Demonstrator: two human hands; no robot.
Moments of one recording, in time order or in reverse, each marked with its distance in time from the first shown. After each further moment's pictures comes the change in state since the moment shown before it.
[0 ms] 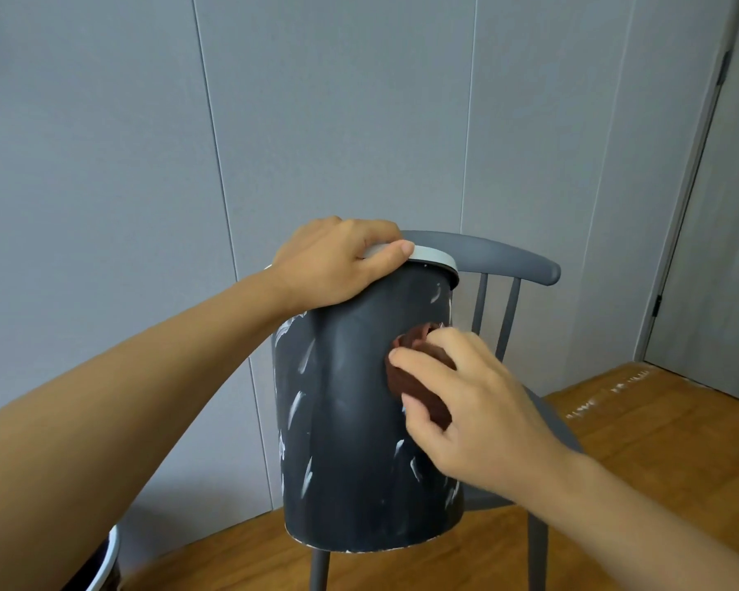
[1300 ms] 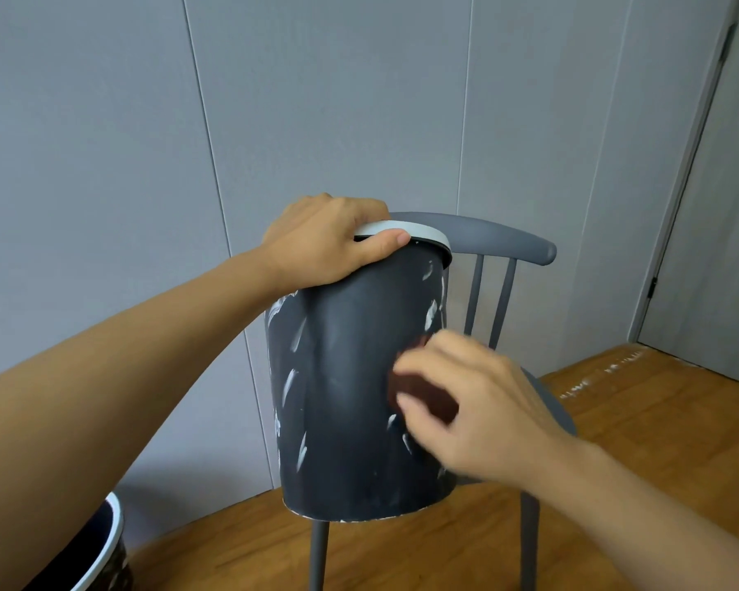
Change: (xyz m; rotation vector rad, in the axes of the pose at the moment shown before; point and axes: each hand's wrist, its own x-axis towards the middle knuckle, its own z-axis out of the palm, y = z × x) left_hand -0.002 -0.004 0.003 0.036 0.058 -0.001; right_hand -0.014 -0.002 -0.006 0.117 -0.039 -0.032
